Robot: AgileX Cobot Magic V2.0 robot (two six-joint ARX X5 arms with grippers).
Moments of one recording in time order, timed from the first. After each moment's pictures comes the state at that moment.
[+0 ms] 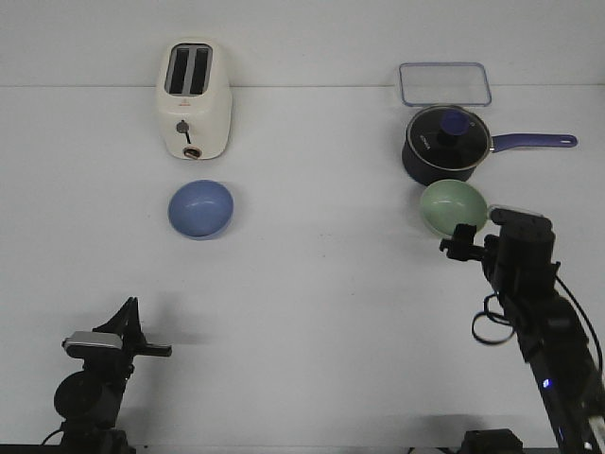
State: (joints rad) left arm -0.10 0.01 0.03 0.00 -0.07 0.08; right arm 0.02 1.08 0.98 -0.53 0.15 0.27
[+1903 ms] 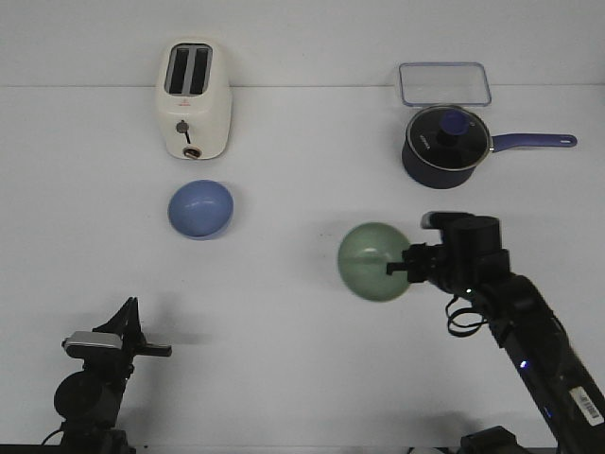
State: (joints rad) left arm -0.10 0.01 0.03 0.00 -0.07 0.08; right arm 0.30 1.16 0.97 -0.63 -0.23 0.33
